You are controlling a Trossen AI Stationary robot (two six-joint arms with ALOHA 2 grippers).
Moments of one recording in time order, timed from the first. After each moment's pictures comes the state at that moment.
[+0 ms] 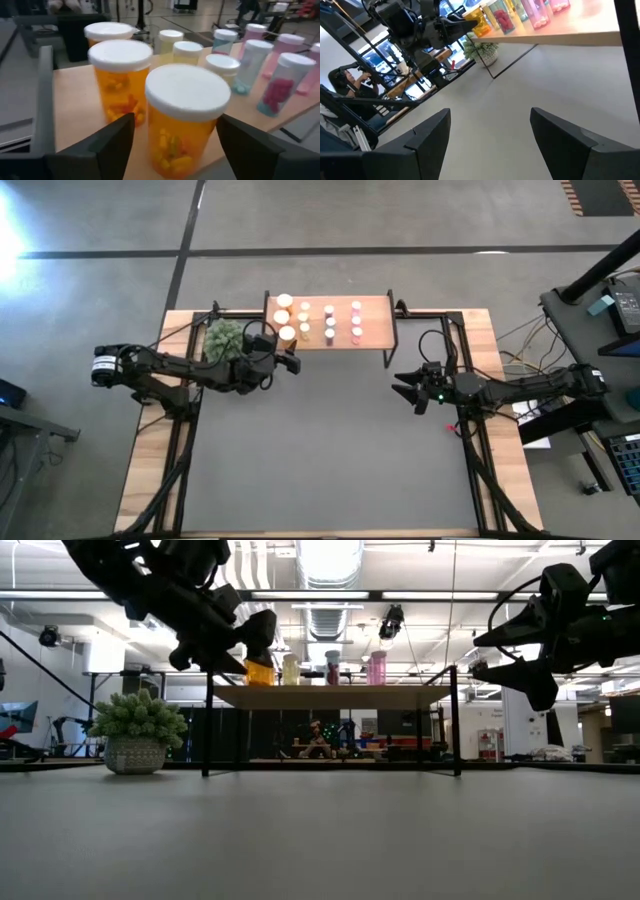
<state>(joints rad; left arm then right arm) 0.12 1.34 0.64 0.35 -0.89 -0.42 0.03 0.51 0.01 0.41 0.29 0.58</state>
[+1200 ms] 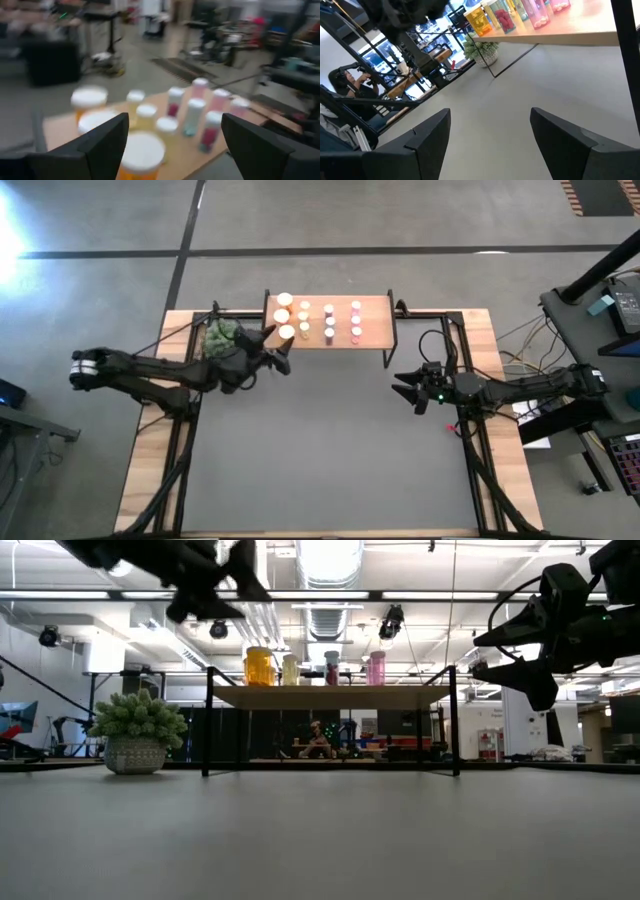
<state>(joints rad) 0.04 1.13 0.67 0.36 -0.85 -0.29 0.03 0.51 0.01 0.42 0.29 0.58</state>
